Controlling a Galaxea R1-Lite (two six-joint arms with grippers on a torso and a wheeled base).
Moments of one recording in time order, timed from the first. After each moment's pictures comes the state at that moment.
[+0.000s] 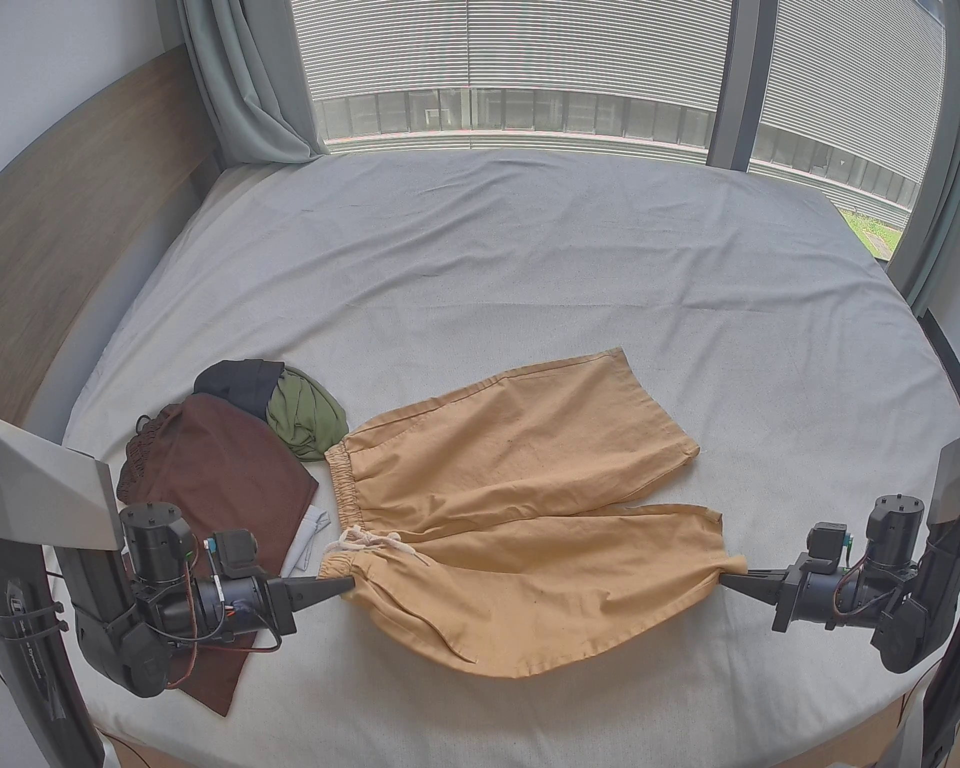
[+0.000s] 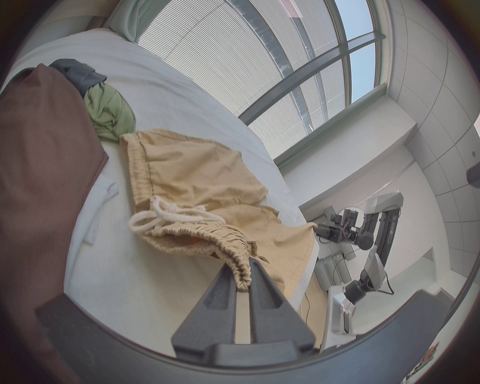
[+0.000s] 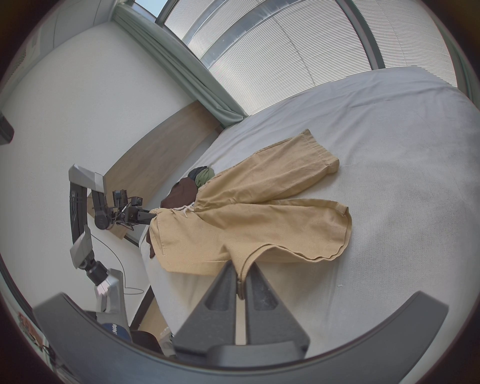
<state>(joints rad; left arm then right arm) -0.13 2.17 -0.20 -1.55 -0.80 -0.36 0.01 2.06 -0.04 -1.54 0.77 0.10</state>
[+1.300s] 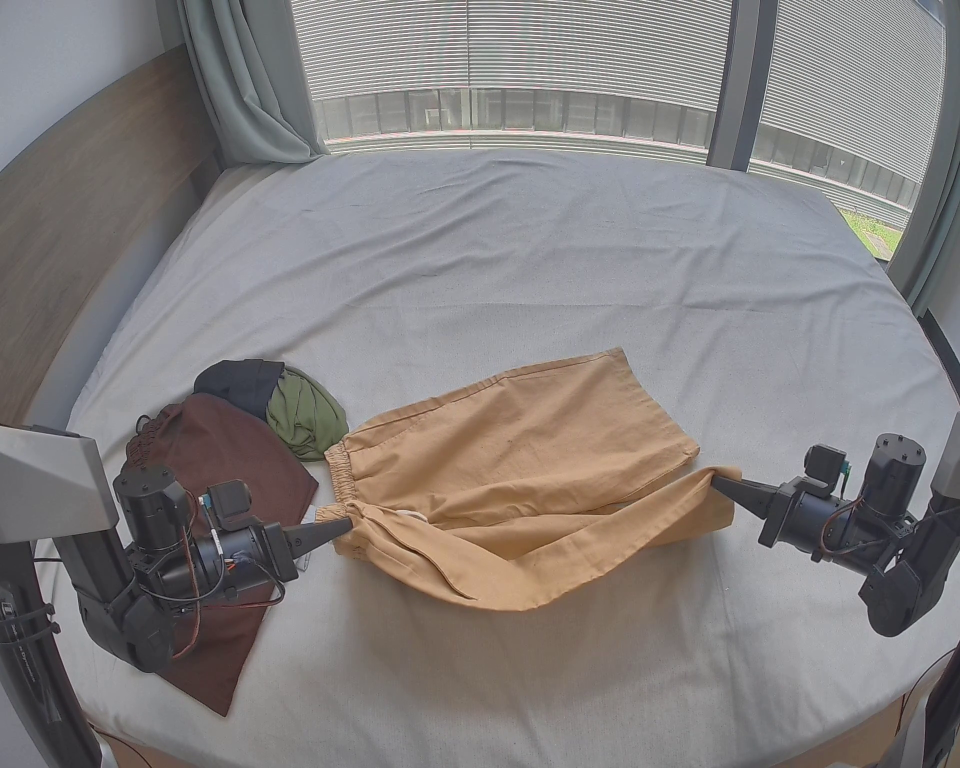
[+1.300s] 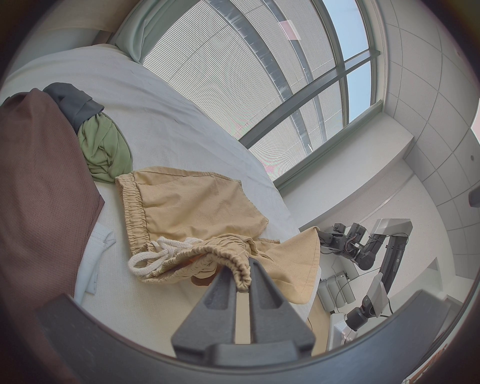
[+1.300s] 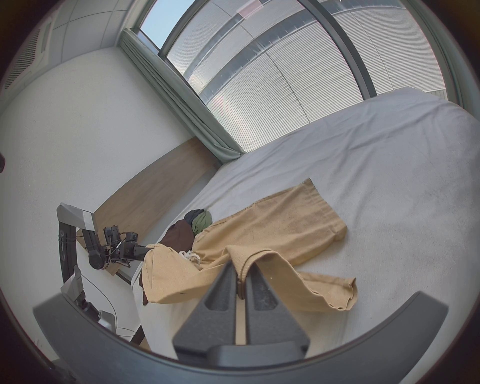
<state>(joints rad) -0.14 2.12 -0.33 -1.55 -0.74 -0.49 0.10 1.98 -0.28 -1.54 0.61 0.32</state>
